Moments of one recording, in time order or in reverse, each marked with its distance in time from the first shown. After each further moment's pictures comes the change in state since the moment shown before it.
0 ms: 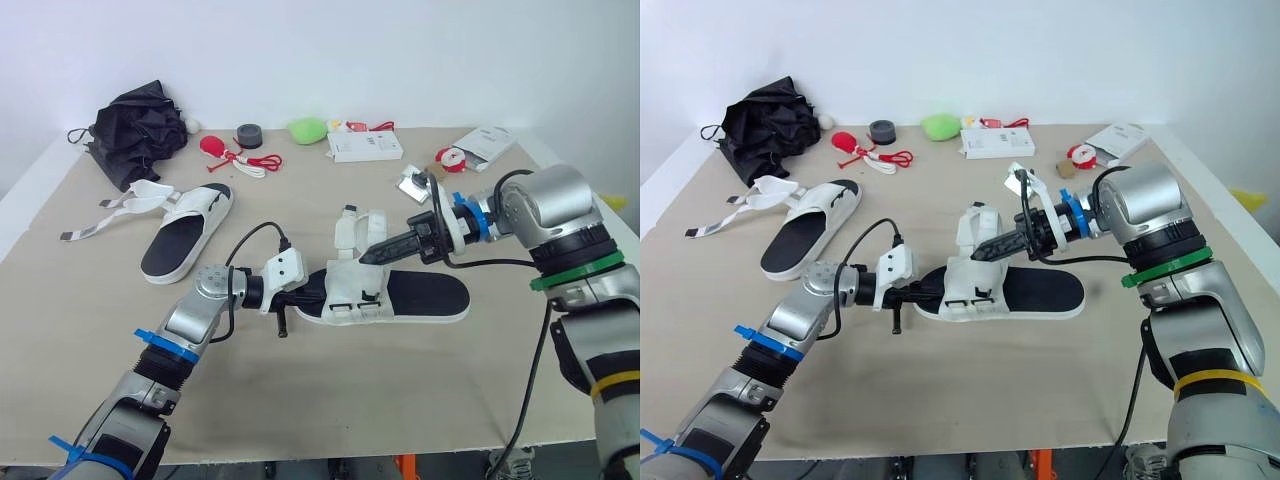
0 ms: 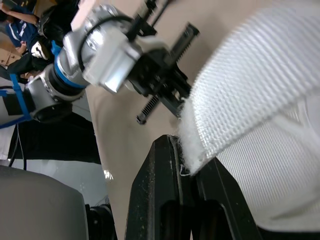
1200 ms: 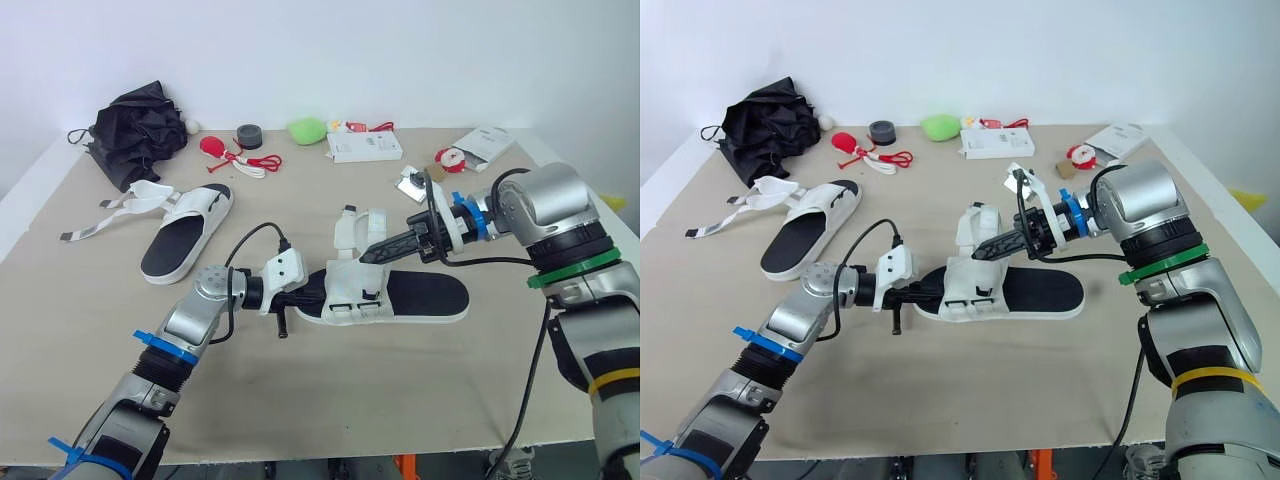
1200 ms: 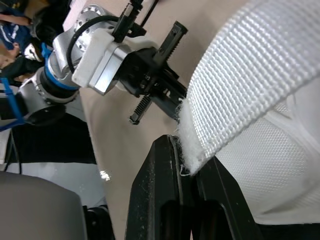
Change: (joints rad) left arm 0.007 0.003 0.000 -0.012 0.000 0.007 0.007; right arm 0.003 -0.004 0.029 0.017 -0.021 0.026 0.000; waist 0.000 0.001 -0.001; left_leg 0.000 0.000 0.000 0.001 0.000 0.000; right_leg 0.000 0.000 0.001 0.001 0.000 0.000
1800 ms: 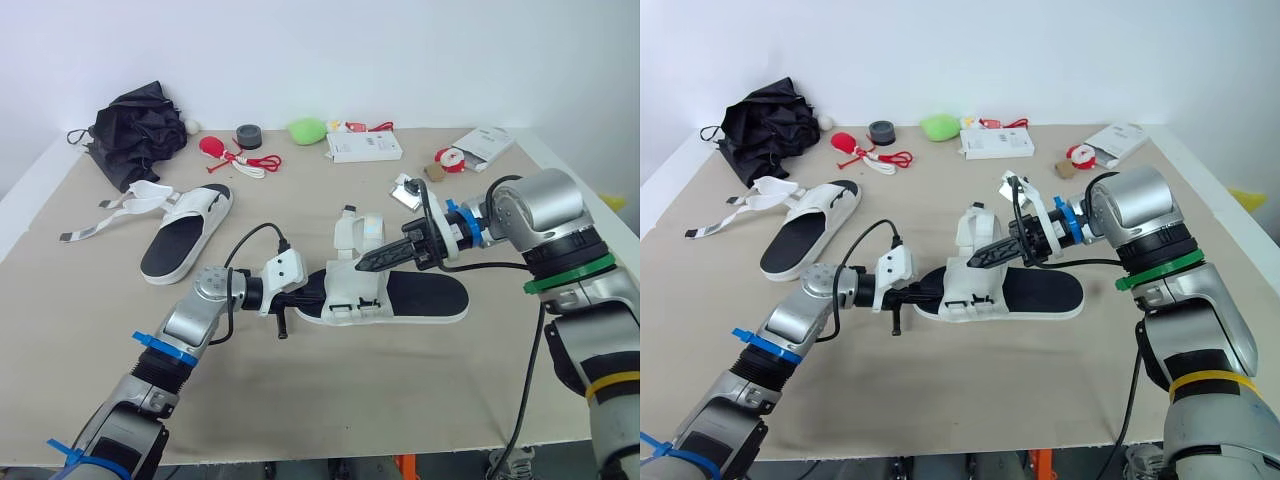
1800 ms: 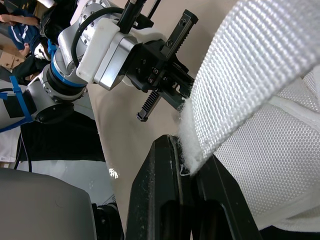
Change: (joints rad) left arm 0.009 0.002 0.001 -0.017 0.000 0.014 0.005; right arm 0.026 0.011 0.000 -0.040 0.023 0.033 -0.035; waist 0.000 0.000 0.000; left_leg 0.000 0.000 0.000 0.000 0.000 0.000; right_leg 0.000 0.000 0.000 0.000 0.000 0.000
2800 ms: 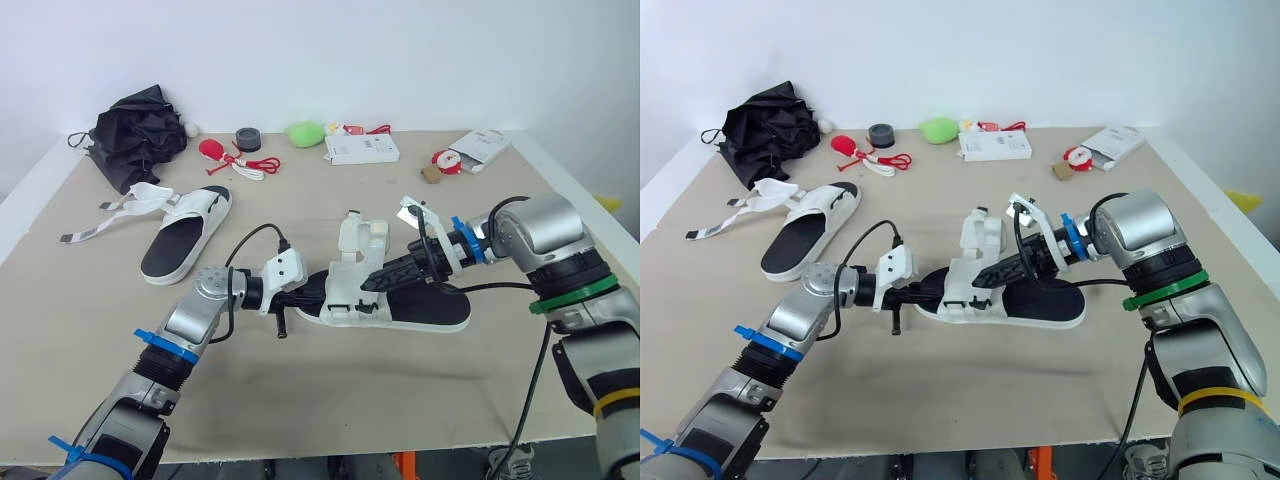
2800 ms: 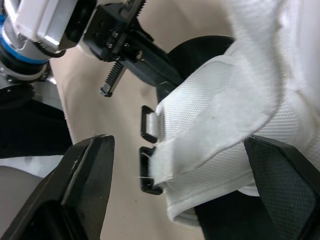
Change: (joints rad) left arm -0.025 -0.002 -0.004 0.036 -0.004 -0.003 -0.012; right arm 0.115 -0.042 -0.008 -0.076 -0.031 -0.057 -0.046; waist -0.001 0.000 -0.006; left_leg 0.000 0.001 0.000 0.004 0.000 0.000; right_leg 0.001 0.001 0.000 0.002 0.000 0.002
